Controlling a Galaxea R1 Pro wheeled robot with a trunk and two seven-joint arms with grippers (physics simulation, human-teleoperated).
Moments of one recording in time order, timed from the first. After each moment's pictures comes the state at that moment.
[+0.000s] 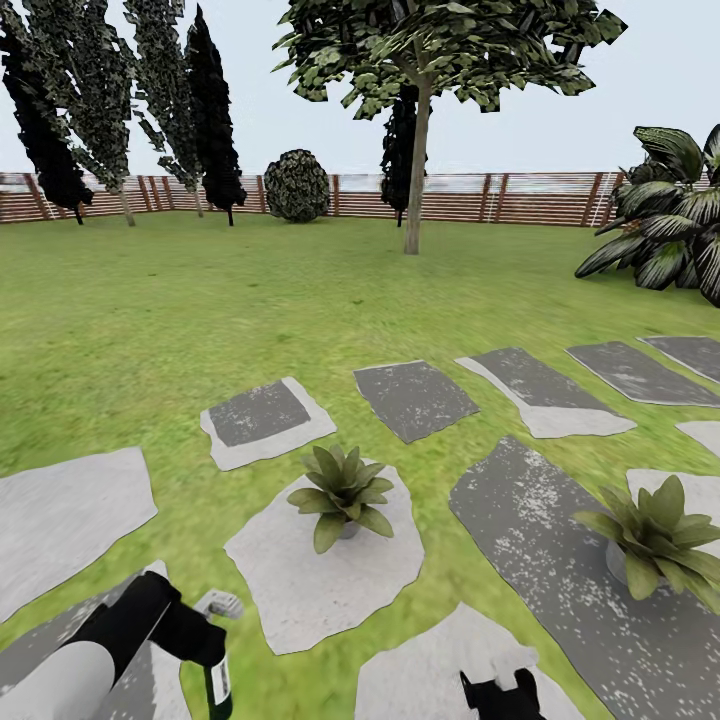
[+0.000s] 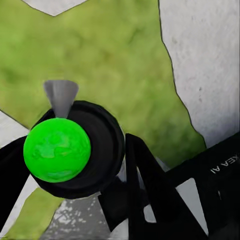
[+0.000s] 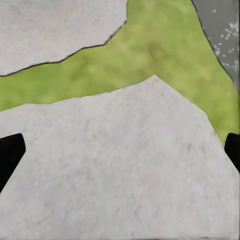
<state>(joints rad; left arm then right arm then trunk) -0.64 0.18 0.05 -0.42 -0.51 0.66 -0.87 -0.44 -0.04 0.11 -0.10 0.05 -0.39 0.02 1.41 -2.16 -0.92</state>
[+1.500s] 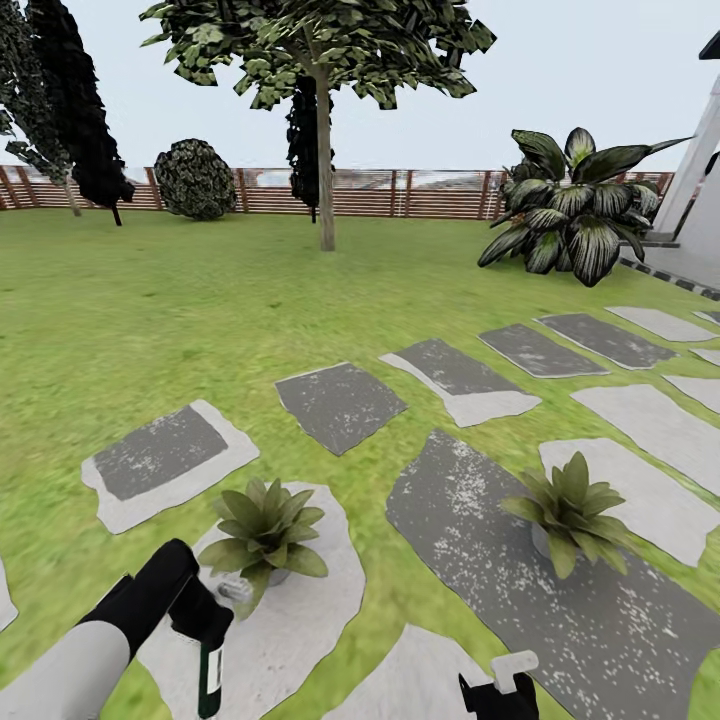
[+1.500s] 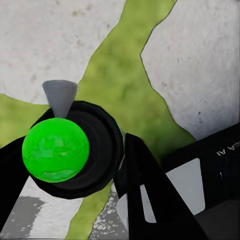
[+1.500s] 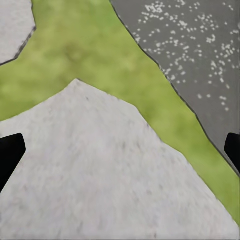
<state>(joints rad) -0.66 0.17 -0.13 -0.58 -0.50 0.95 -0.87 -0.44 -0.03 0.11 -0.09 0.03 -0.38 0.02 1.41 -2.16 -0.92</state>
